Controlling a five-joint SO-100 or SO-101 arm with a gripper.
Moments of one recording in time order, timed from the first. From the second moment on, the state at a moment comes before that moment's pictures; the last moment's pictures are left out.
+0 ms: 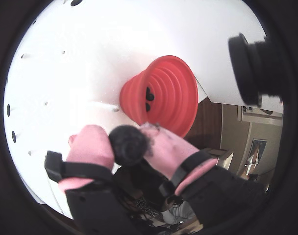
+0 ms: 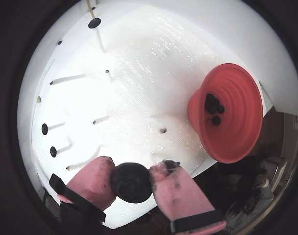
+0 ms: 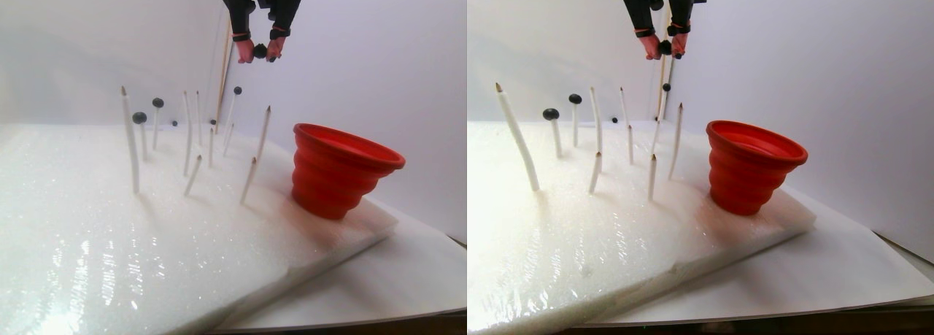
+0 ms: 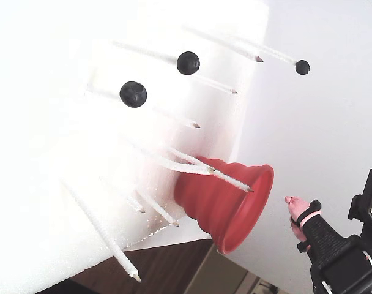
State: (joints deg) arm 13.7 134.3 138.1 20.3 -84.6
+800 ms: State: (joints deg) arm 22.9 140.4 138.1 25.9 -85.1
